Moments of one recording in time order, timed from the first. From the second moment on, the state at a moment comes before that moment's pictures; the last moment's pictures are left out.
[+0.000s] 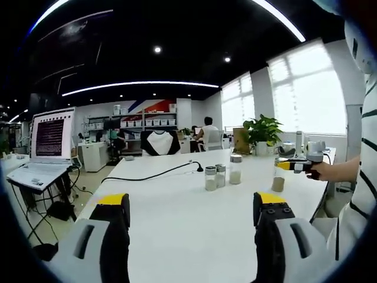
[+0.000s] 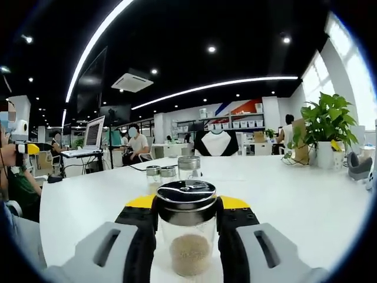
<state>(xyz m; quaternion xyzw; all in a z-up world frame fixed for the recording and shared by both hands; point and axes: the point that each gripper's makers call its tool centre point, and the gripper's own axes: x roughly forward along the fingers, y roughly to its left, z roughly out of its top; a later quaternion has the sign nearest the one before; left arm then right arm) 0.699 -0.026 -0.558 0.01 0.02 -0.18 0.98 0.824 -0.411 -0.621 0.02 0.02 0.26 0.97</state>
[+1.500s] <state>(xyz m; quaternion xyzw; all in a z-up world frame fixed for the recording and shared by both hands) 0.710 -0.023 -0.567 0.02 0.03 -0.19 0.98 0.811 -0.405 -0.612 0.04 0.04 0.39 0.92</state>
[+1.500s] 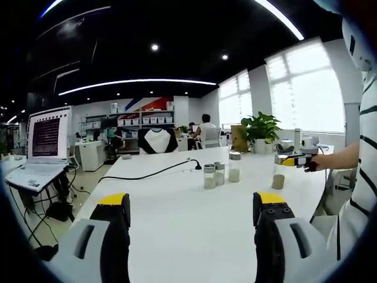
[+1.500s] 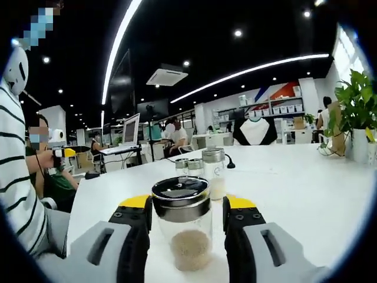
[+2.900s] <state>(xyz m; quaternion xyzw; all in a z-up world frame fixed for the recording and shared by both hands) 0.716 -0.031 -0.564 0.01 0.03 -0.21 0.98 0.823 -0.412 -0.611 -0.02 0.05 0.14 0.99</state>
